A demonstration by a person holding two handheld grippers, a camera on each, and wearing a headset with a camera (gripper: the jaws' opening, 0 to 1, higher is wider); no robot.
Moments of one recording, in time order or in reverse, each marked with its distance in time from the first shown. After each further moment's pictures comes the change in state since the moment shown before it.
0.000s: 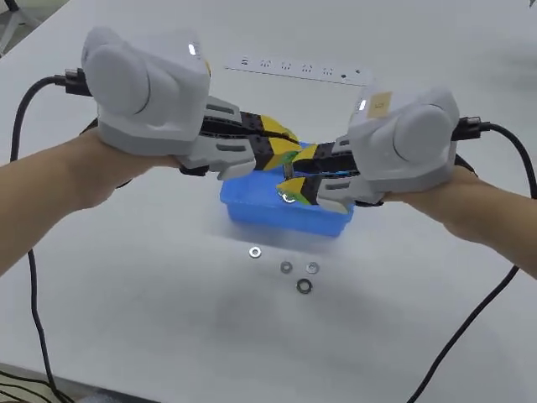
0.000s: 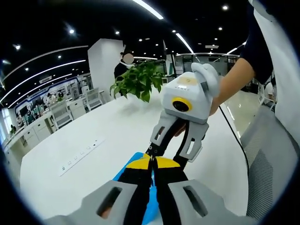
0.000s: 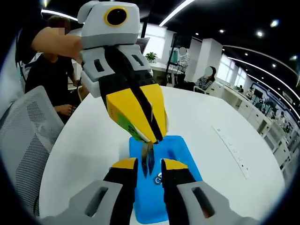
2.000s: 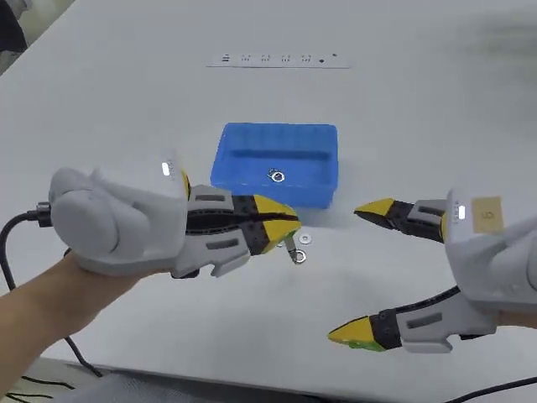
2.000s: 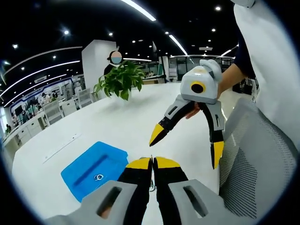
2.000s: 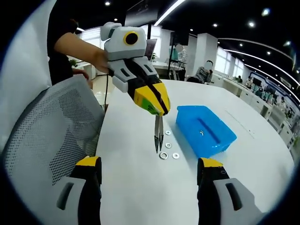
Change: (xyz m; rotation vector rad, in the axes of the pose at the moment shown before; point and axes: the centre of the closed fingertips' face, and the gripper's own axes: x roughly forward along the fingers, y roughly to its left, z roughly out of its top) left arm -0.006 -0.110 -0.029 -0.004 -0.018 -0.076; right arm -0.091 0.123 -0.064 0.100 -0.006 0.033
